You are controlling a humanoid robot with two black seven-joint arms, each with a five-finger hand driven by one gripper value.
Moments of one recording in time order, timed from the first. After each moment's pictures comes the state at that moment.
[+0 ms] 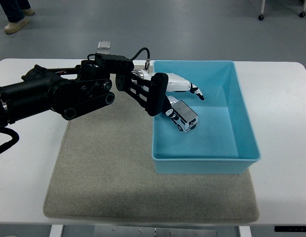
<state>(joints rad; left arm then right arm) -1.28 0.20 -0.04 -0.90 1.38 -0.17 -0.33 0.01 0.00 -0.02 0.12 -0.02 0.13 0.05</state>
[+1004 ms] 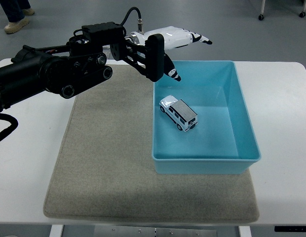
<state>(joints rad) -1.35 0.21 -0.15 -0.80 1.37 0.02 -0.33 0.01 0.00 -0.02 0.12 -0.02 0.13 0.05</state>
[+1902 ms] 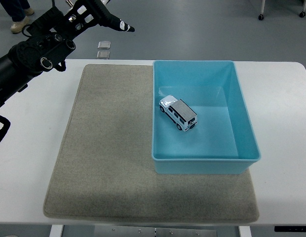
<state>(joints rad) -1.29 0.20 -0.16 -0.36 0.78 0.09 -0.35 0.01 0.00 -0.02 0.12 -0.02 0.13 0.05</state>
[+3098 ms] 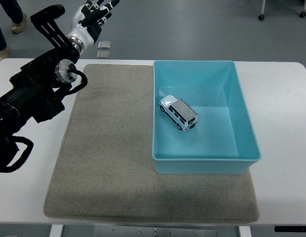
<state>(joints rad) -1.17 0.08 -0.32 -0.24 -0.38 -0.21 -0.33 0.01 0.00 -0.02 0.12 -0.02 0.13 0.05</state>
